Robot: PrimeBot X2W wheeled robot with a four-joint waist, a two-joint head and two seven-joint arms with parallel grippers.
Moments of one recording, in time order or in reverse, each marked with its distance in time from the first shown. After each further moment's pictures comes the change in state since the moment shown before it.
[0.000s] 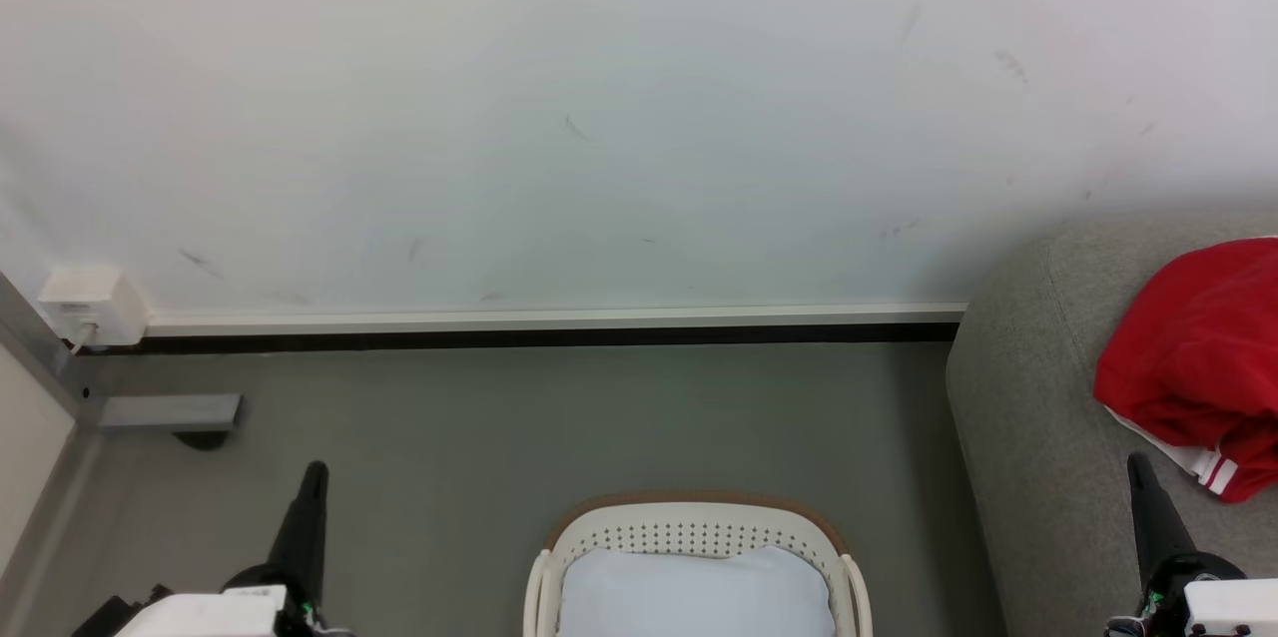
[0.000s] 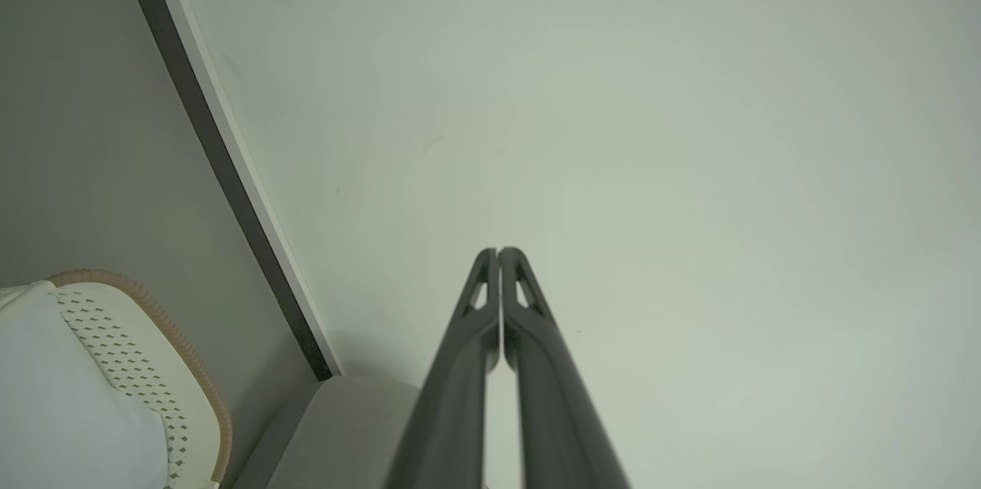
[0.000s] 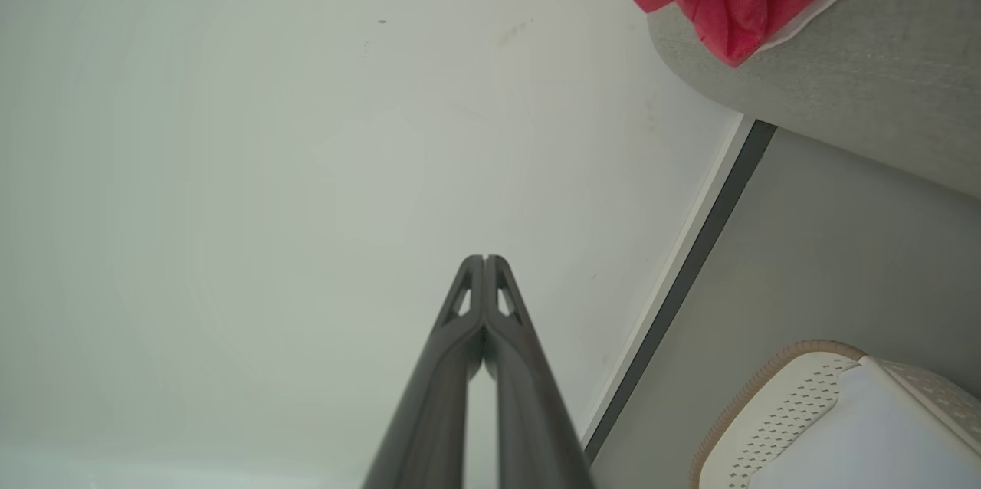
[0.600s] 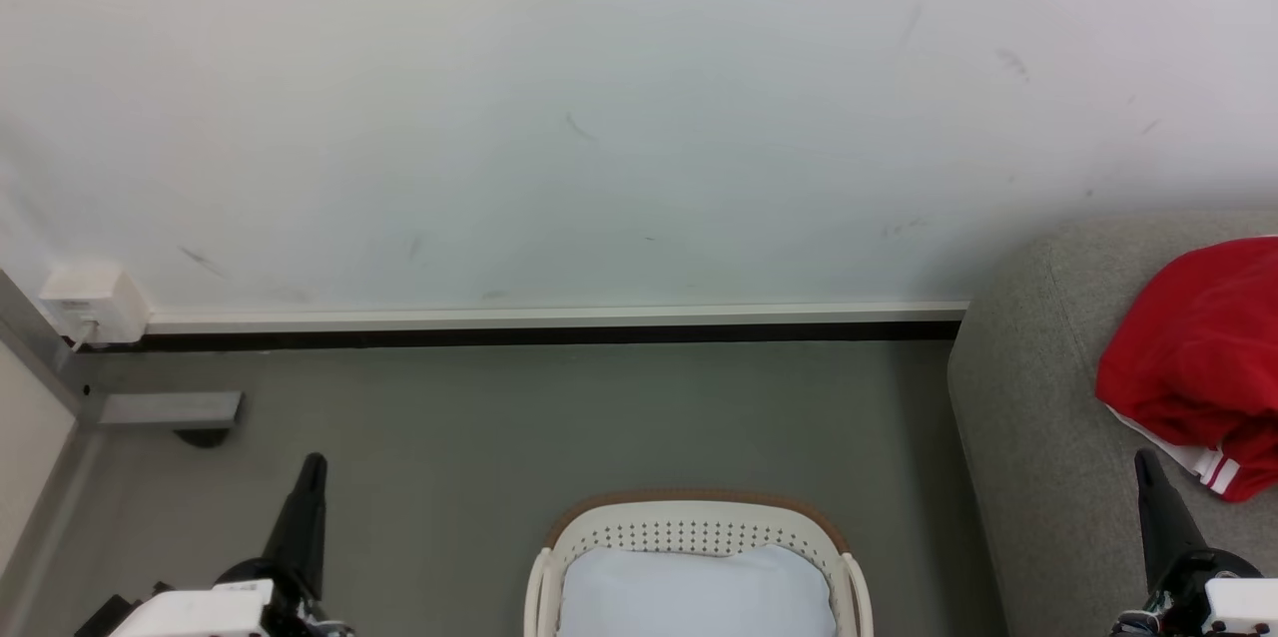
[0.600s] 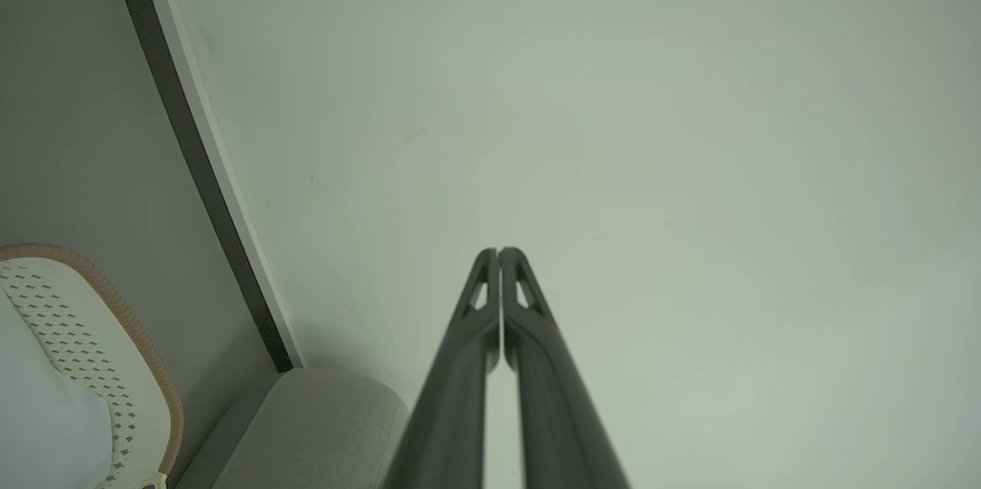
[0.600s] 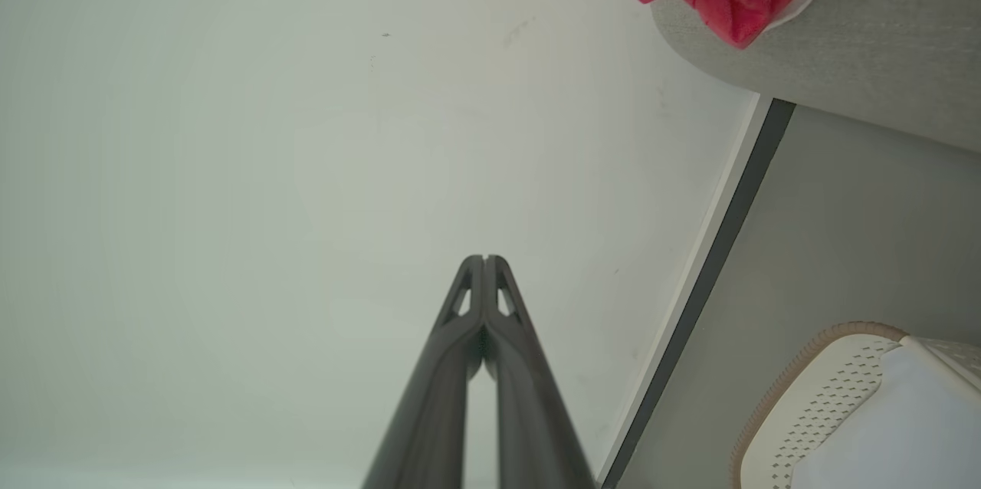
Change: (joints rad) left arm -0.008 0.001 0.005 -0.006 -0.099 0.000 0.026; right arm -0.003 0.001 -0.021 -0.007 0.098 0.000 0.031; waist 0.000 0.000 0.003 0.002
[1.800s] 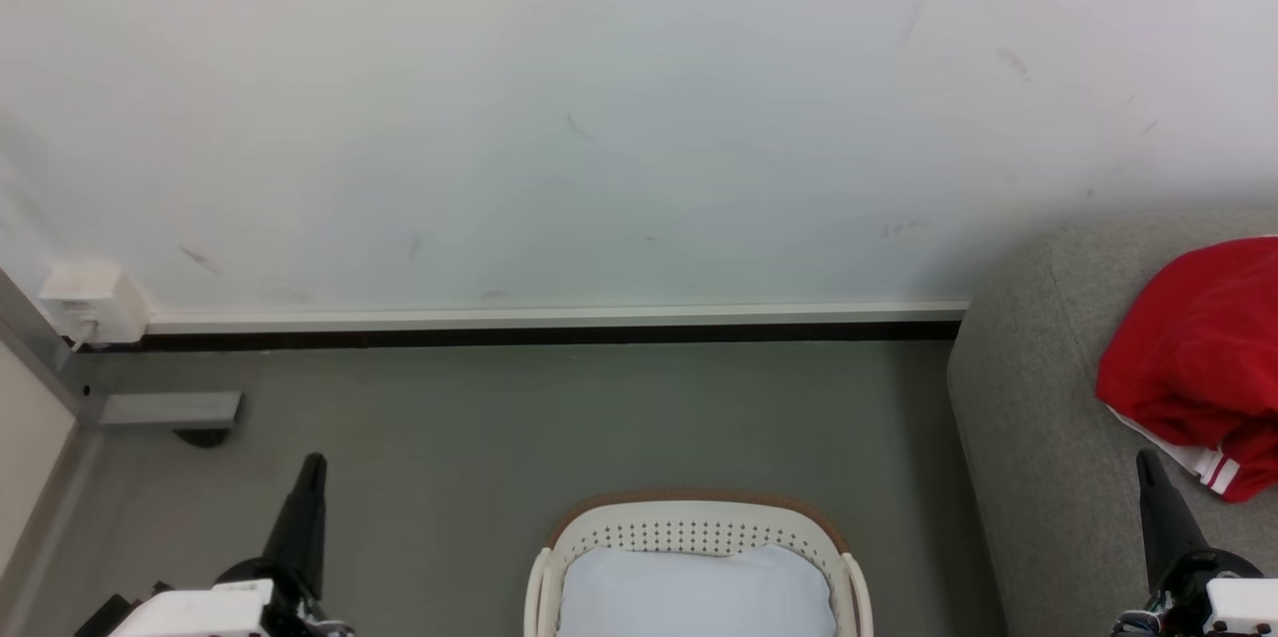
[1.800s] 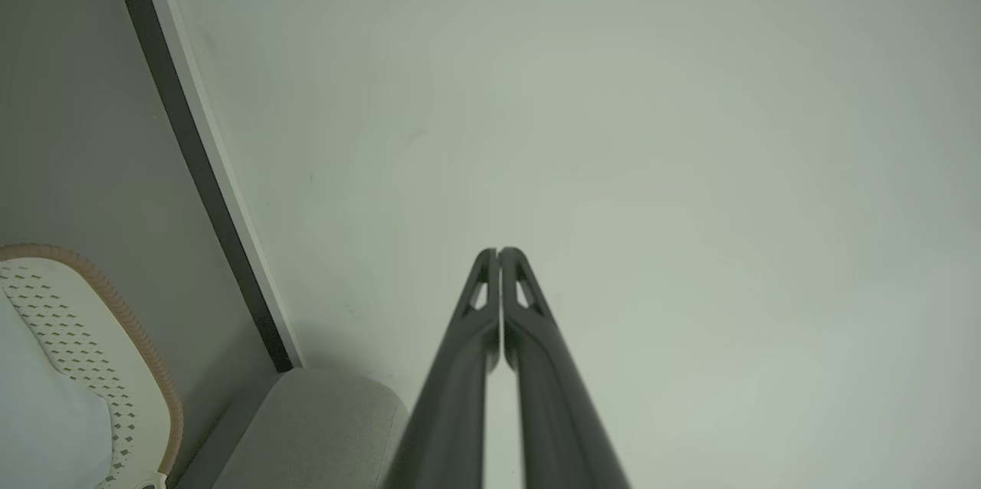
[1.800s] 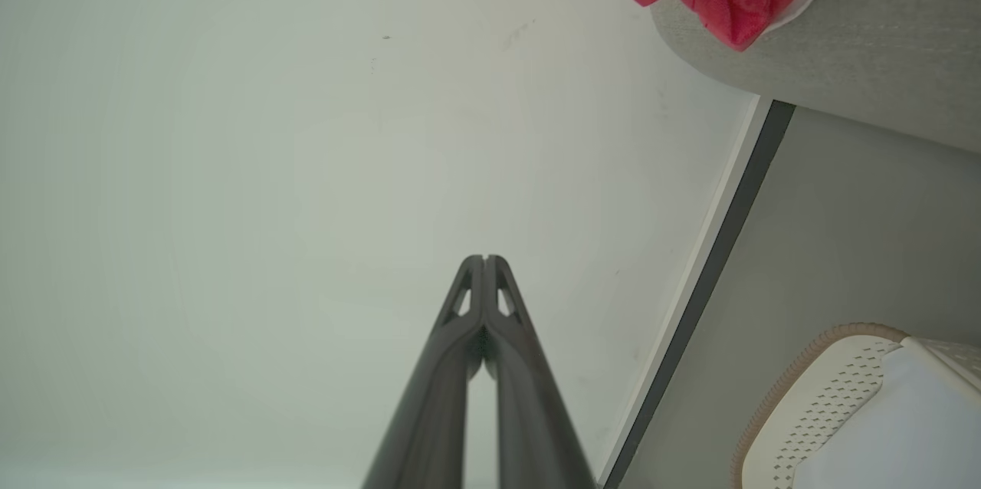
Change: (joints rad) left arm 0.000 0.000 0.000 0.000 0.000 0.000 0.000; right arm 0.000 0.003 -0.006 0.000 -0.002 0.000 0.002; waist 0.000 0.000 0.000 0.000
